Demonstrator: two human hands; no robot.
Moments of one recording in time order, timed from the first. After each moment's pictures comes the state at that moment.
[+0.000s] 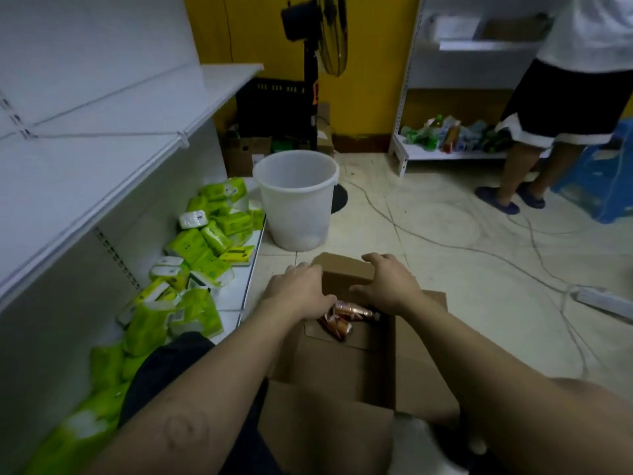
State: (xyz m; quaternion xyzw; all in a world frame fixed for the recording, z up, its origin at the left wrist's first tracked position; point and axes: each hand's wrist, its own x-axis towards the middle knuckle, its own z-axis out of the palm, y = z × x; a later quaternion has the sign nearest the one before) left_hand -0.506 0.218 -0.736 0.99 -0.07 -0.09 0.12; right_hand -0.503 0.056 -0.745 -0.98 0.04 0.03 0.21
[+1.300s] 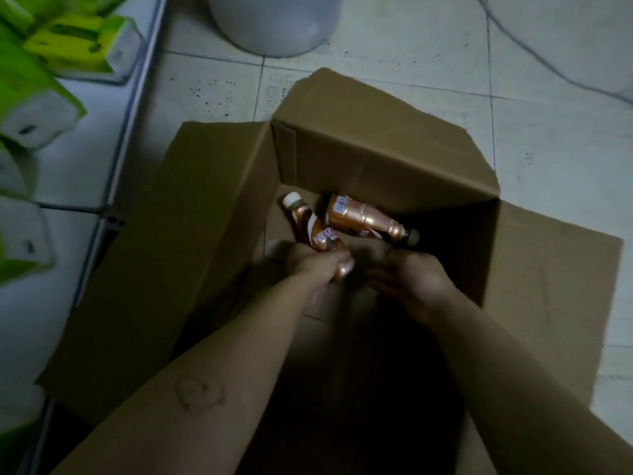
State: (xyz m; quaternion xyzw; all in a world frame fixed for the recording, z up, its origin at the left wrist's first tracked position) left_hand -0.307 0.144 -1.150 0.61 0.43 -0.34 0.58; right_hand -0.318 0.005 -1.106 -0.61 0.43 0.31 0.59
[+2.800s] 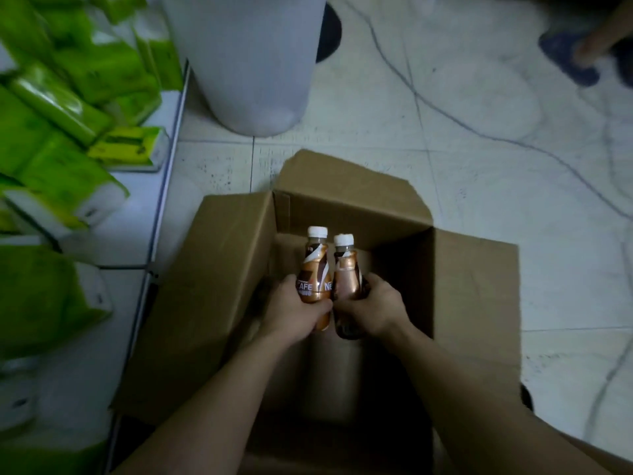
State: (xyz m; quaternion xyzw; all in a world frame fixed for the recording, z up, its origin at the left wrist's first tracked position) left_hand -0.356 0.192 -1.058 0.81 0.19 -0.27 0.48; right_hand -0.359 0.041 -1.051 -0.84 0.25 0.24 0.41
